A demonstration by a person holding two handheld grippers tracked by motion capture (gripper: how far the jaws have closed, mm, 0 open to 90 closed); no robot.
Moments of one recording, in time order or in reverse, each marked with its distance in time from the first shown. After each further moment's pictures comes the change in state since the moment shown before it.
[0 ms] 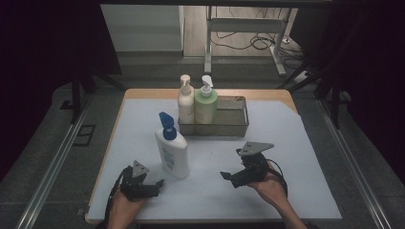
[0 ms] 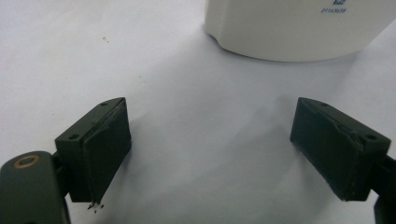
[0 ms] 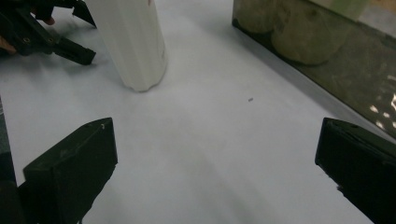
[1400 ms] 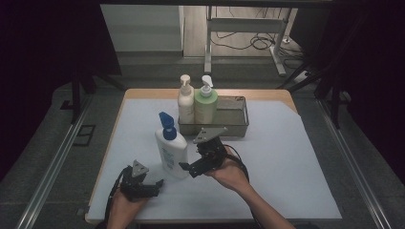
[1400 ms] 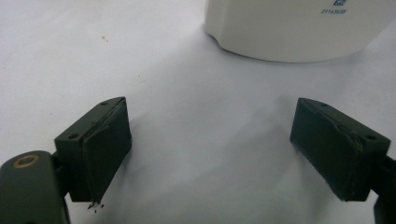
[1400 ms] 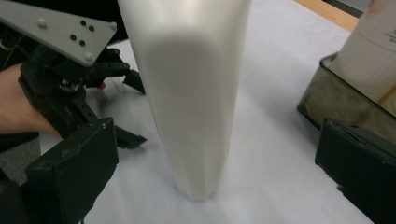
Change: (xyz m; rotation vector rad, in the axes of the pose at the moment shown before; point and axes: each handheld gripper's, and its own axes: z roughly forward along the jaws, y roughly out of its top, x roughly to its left) left arm 0.001 0.000 0.000 -0.001 -0.007 -0.007; right arm 0.053 0.091 0.064 -0.024 0.102 -0.059
